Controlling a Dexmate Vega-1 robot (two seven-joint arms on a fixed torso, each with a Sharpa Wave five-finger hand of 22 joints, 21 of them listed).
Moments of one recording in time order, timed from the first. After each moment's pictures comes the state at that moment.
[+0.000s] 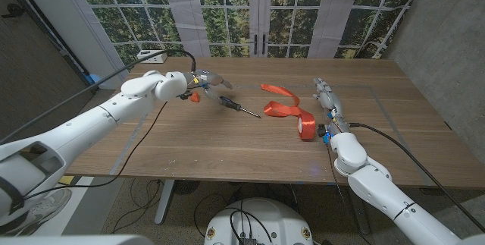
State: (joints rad) left arm 0.48 0.86 0.74 -1.61 0.68 -0.12 -0.33; left_hand 0.88 -0.02 0.47 -0.17 0.19 0.33 -0.09 0.22 0.18 0.35 -0.10 0.26 0.19 0.30 -0.04 0.20 0.17 0.20 -0.04 0.29 0.18; right arm -1.19 -0.55 -0.34 -1.80 0.36 0.15 -0.44; right_hand 0.30 0.15 0.27 0.00 0.20 0.03 -0.04 0.20 0.18 -0.02 0.06 0.21 0.19 -0.01 0.11 0.26 0.22 0.02 0.11 0.52 0.17
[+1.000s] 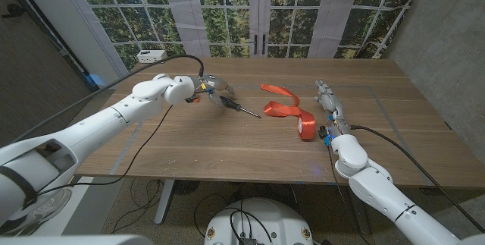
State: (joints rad) left arm 0.44 0.82 0.80 -1.55 0.76 -0.13 -0.33; left_hand 0.92 0.00 0.44 -0.16 0.19 0.38 -0.08 0.22 0.18 0.38 -0.10 0.26 0.20 0.33 -0.04 0.20 0.17 0.24 -0.02 0.28 0.18; right arm -1.20 -0.55 -0.34 -1.78 0.37 0.16 -0.44; right_hand 0.28 0.14 0.26 0.01 0.20 0.04 -0.04 0.20 0.18 -0.02 0.06 0.21 0.19 -0.01 0.11 0.25 0.22 0.02 0.11 0.51 0.17
